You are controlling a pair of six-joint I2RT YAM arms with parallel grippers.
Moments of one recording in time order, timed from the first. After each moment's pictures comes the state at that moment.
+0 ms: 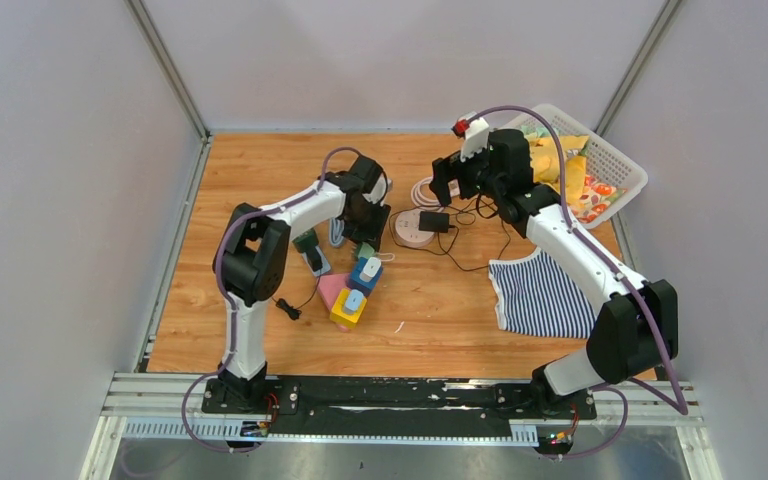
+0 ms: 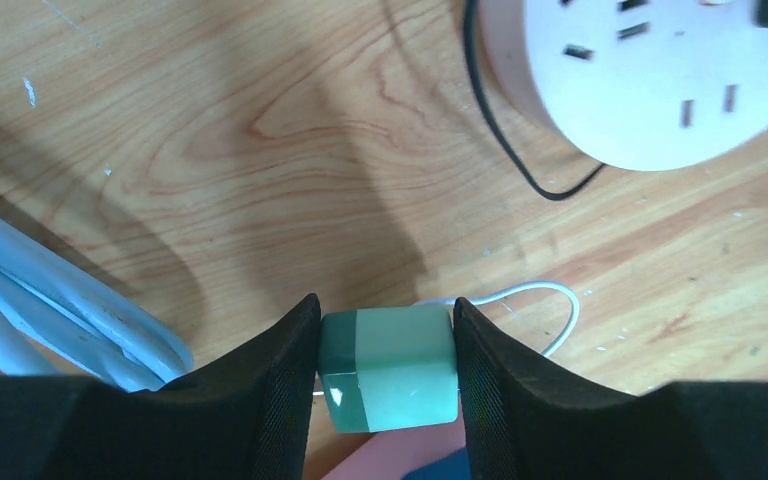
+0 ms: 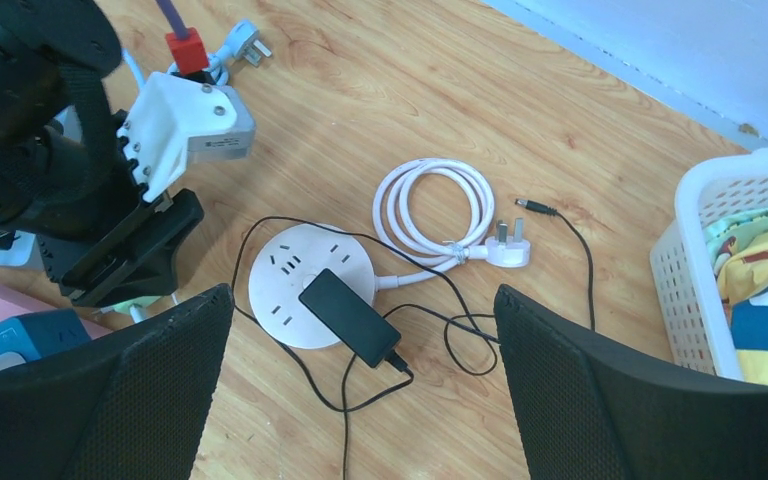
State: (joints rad) left arm -0.52 2.04 1.52 -0.68 0.13 -0.16; right arm 0.39 1.45 1.23 -0.18 -0.22 -0.13
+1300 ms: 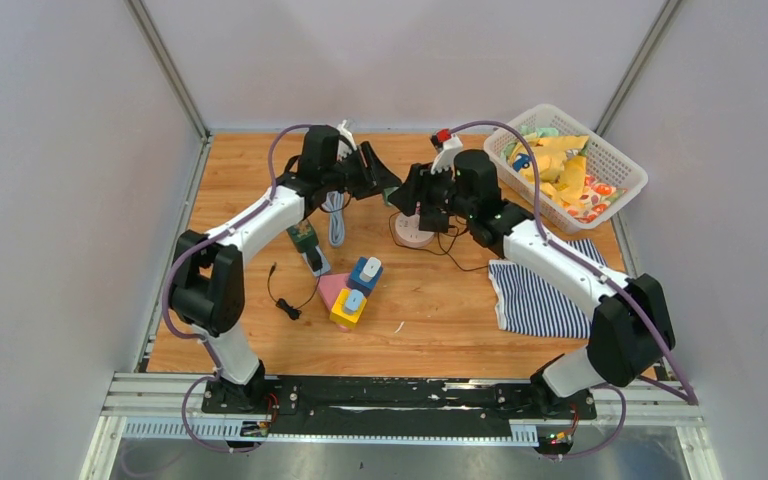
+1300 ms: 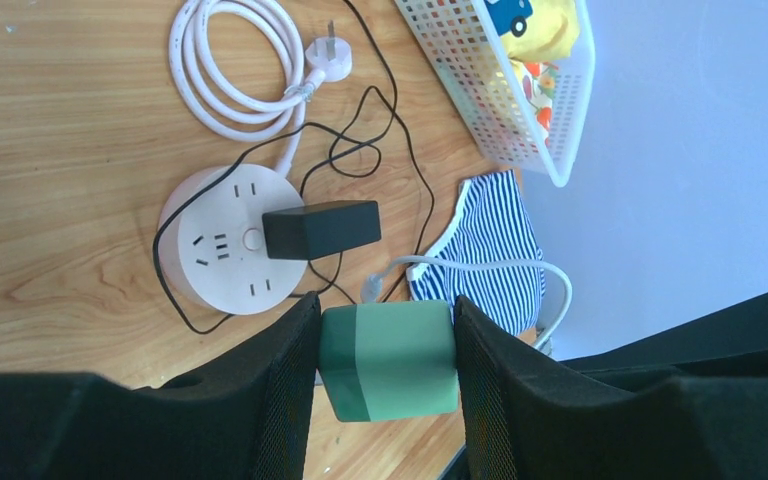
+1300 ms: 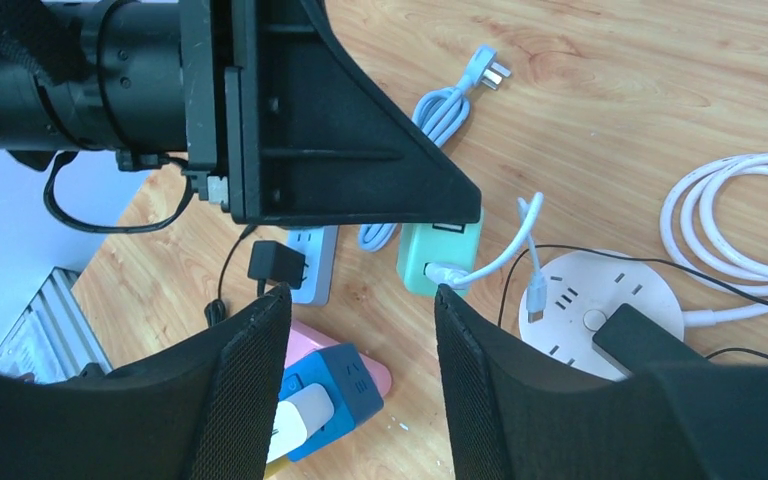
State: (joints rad) left arm -0.41 1.74 1.34 -0.07 0.47 -0.80; right arm 0.58 1.45 1.12 0.05 -0.27 0.38
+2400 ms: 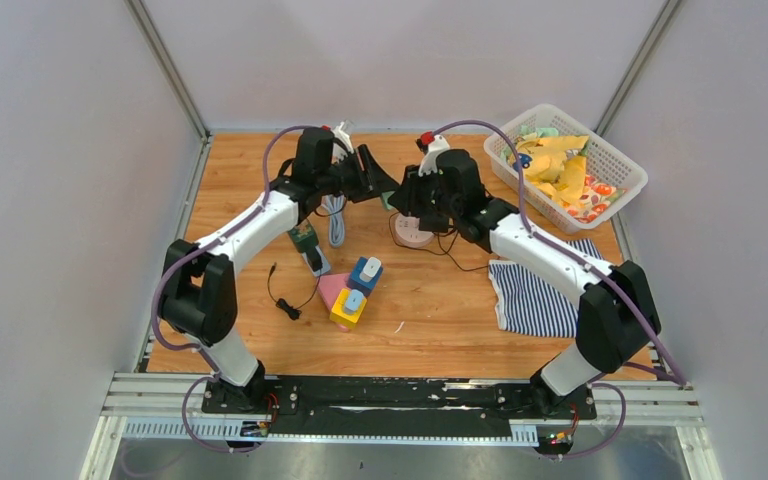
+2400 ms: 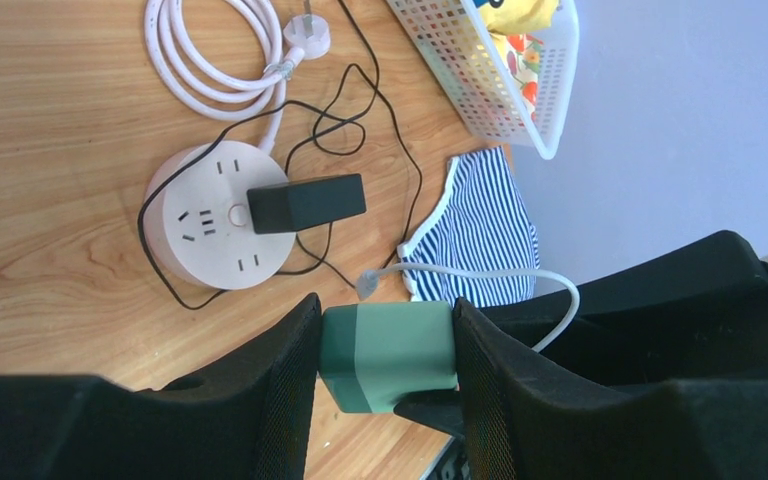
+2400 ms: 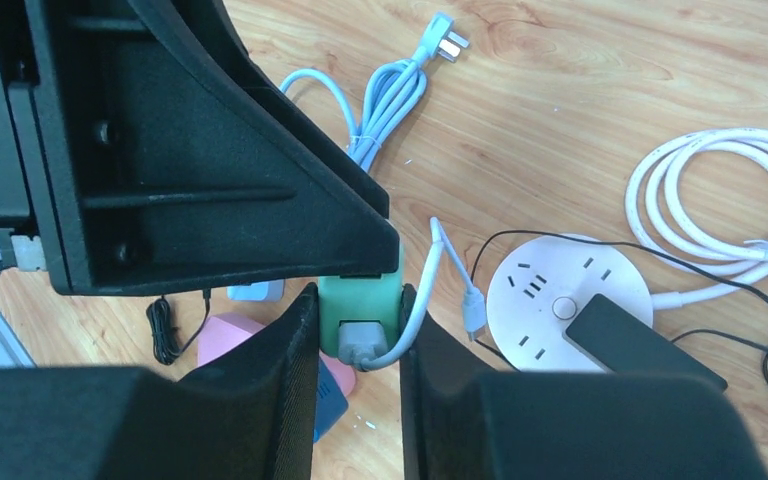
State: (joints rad) left arm -0.41 1.67 1.29 -0.07 0.50 -0.78; right arm 0.63 1.54 1.20 -0.04 -0.15 0.33
